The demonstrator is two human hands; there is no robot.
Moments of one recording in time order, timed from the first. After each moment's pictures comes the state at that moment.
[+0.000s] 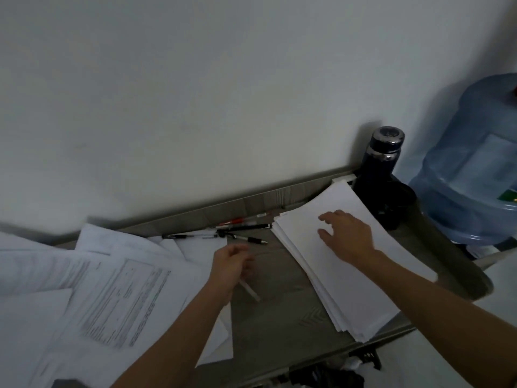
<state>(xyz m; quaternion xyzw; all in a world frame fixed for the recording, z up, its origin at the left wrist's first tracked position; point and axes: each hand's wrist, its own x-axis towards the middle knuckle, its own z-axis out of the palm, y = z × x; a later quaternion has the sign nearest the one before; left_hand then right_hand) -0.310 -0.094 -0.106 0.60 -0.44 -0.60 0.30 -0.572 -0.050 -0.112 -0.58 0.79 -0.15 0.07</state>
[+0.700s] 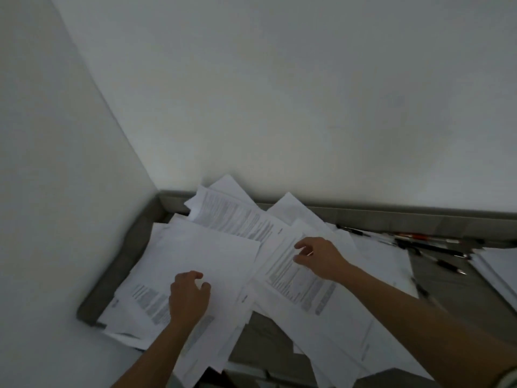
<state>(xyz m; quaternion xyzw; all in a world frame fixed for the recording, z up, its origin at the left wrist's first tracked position) 0.155 -0.055 -0.147 0.83 -0.47 -0.19 0.23 -0.143 -0.148 -0.116 -0.68 0.60 -0.16 0.39</state>
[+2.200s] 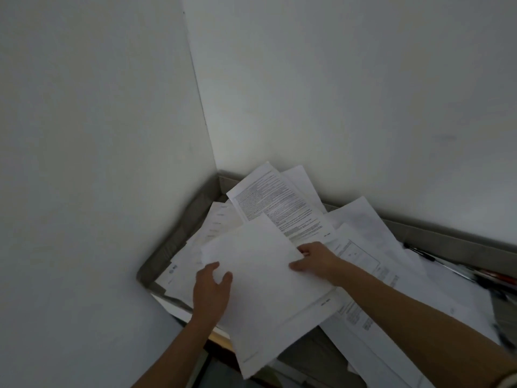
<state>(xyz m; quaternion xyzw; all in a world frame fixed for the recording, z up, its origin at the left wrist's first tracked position) 0.216 -0.019 -0.149 0.81 -0.33 -0.29 0.39 0.003 -0.156 -0.105 -0.62 0.54 -0.08 0.56</state>
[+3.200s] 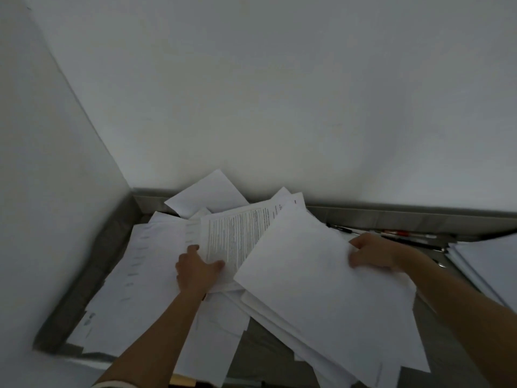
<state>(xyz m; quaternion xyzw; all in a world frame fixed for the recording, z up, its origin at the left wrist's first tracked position) 0.148 -0.137 -0.154 0.82 -0.44 -0.28 0.25 -0.237 -0.158 -0.081 -0.59 0.66 -0.05 0.46</state>
